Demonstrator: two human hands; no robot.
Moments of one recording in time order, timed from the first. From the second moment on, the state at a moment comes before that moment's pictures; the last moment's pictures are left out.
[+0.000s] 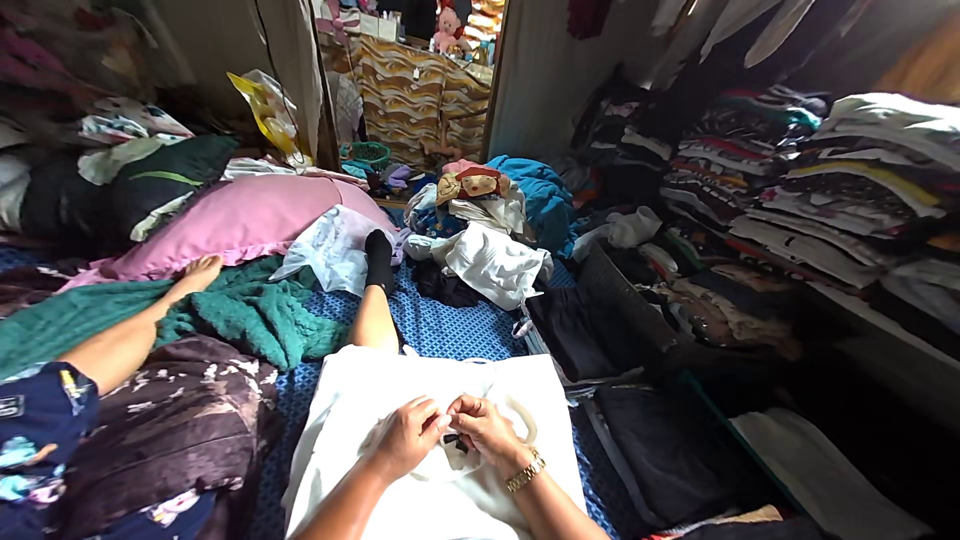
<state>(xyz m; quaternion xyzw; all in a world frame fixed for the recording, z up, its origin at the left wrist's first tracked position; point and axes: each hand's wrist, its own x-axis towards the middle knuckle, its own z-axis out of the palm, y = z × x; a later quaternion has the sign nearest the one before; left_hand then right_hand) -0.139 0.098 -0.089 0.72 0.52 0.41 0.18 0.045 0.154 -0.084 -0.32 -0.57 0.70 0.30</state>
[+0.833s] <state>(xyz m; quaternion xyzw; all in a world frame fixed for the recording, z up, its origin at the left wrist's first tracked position) -0.139 0.097 -0.086 0.72 0.52 0.41 0.19 0.045 0.155 -0.084 -0.32 -0.58 0.69 0.28</state>
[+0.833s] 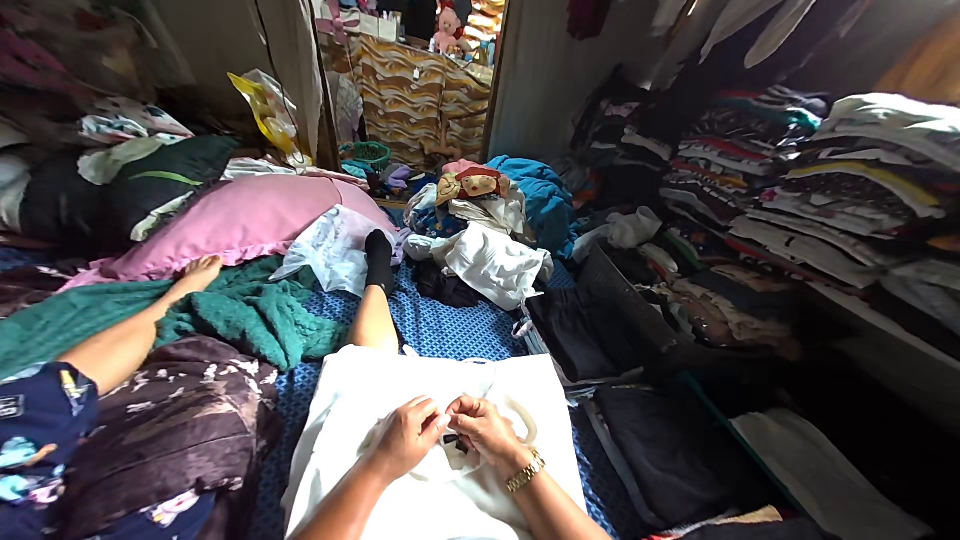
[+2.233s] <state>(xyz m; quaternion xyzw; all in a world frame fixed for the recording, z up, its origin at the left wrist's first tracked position) -0.138 0.096 -0.086 0.71 0.53 0.40 0.22 0.044 0.153 -0.080 -0.35 -0.59 0.68 0.26</state>
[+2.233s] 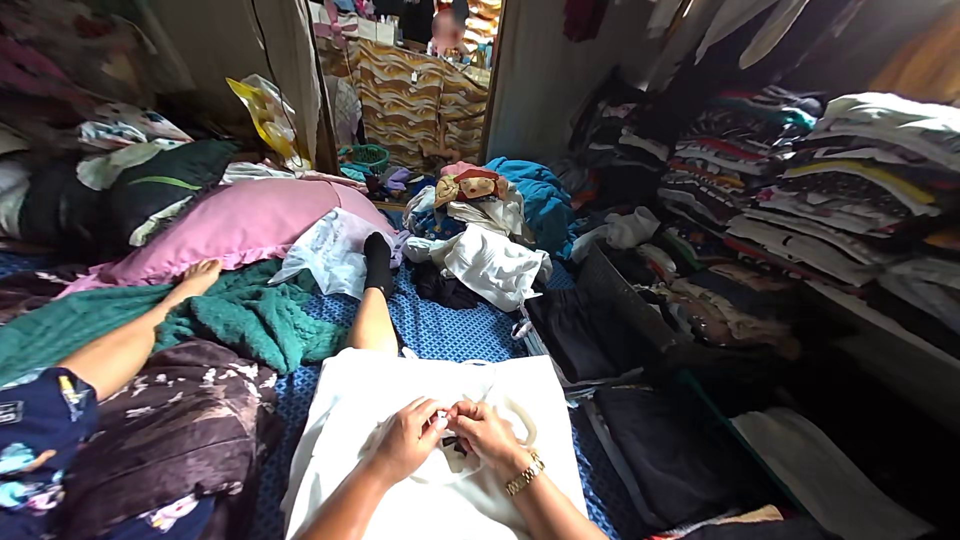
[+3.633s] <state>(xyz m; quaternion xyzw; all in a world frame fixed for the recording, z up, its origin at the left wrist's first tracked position) -0.138 0.098 -0.085 0.73 0.54 0.38 0.19 0.043 0.154 -0.084 -0.34 -0.59 0.68 0.28</state>
